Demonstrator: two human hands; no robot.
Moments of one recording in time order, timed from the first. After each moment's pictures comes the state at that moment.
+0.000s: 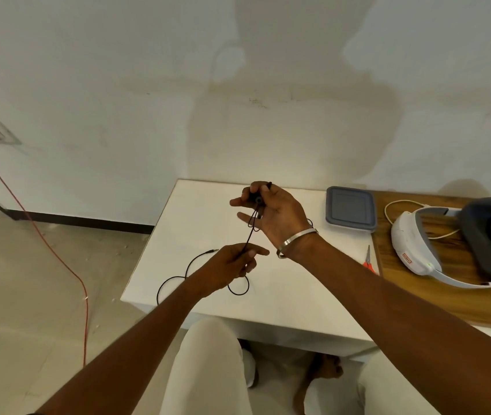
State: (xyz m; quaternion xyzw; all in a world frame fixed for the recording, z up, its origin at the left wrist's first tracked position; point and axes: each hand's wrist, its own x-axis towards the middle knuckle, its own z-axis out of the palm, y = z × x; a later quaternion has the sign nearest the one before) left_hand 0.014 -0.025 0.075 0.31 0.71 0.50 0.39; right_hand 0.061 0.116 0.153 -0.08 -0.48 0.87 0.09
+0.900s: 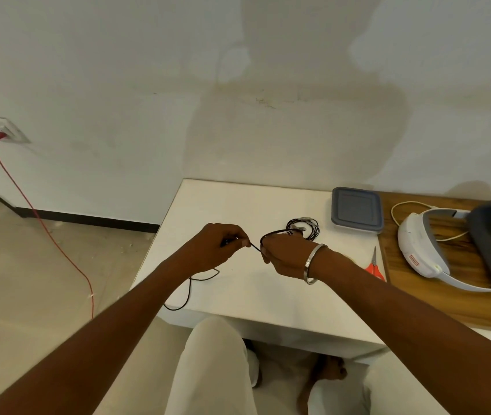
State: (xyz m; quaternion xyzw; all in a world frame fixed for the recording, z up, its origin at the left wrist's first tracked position) left_hand -0.018 -0.041 0.117 0.40 0.83 0.32 0.21; right_hand 0.081 0.138 0.097 0.03 -0.98 0.17 -0.14
